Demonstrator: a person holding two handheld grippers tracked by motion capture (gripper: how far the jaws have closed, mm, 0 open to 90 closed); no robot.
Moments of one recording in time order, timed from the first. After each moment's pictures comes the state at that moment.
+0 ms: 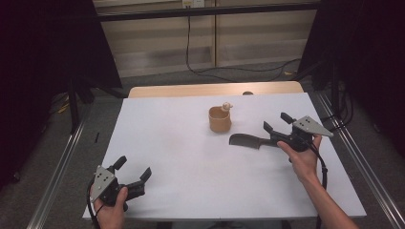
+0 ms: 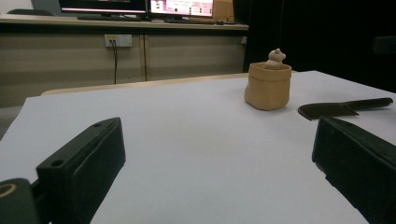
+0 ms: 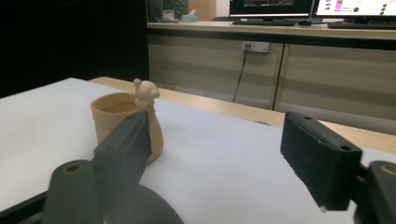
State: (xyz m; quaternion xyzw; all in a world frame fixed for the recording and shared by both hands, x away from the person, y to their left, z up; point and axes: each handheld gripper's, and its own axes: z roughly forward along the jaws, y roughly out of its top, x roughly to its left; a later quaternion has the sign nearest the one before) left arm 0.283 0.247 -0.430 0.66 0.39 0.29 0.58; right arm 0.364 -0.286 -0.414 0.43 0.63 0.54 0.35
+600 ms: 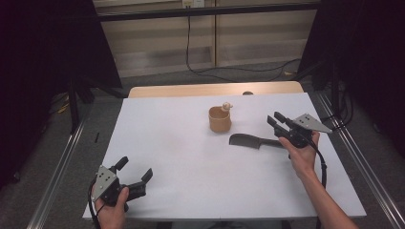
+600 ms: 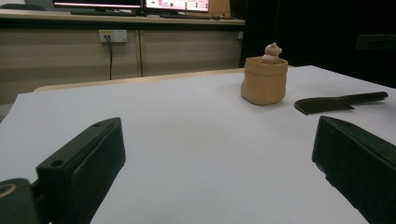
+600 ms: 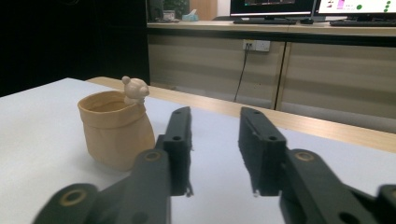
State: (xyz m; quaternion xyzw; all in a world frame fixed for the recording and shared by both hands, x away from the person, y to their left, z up) left arm 0.284 0.245 -0.431 0.66 0.38 0.28 0.57; right arm 0.378 -0.293 -0.422 0.43 0.63 0.55 0.34
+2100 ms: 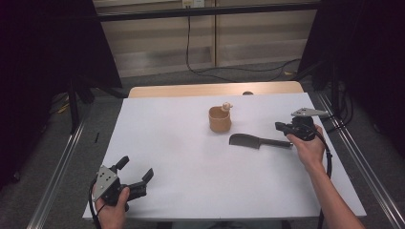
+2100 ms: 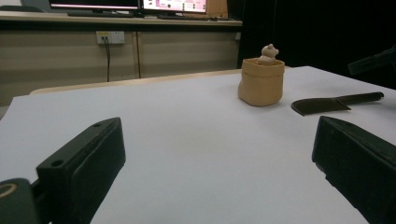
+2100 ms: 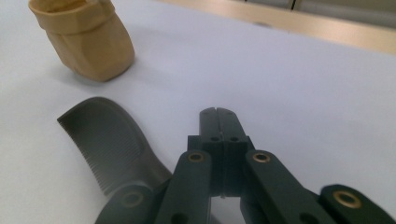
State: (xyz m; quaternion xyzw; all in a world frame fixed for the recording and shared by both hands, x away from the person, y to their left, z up) left arm 0.284 0.244 -0.430 0.67 0.38 0.28 0.58; right arm 0.400 -0.319 -0.419 0.49 0.74 0.41 0.22
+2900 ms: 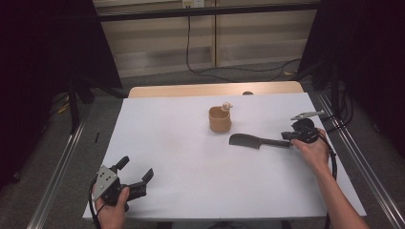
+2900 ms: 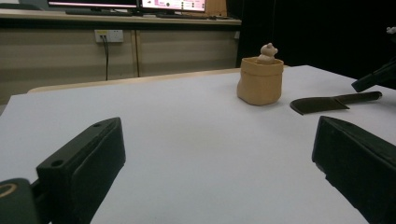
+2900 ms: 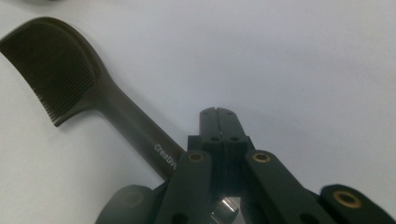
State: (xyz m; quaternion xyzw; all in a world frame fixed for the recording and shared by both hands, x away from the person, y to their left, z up) left arm 0.284 0.244 -0.430 0.67 0.38 0.28 0.58; right arm 0.402 -0.334 -0.435 0.52 0.78 0.30 0.18
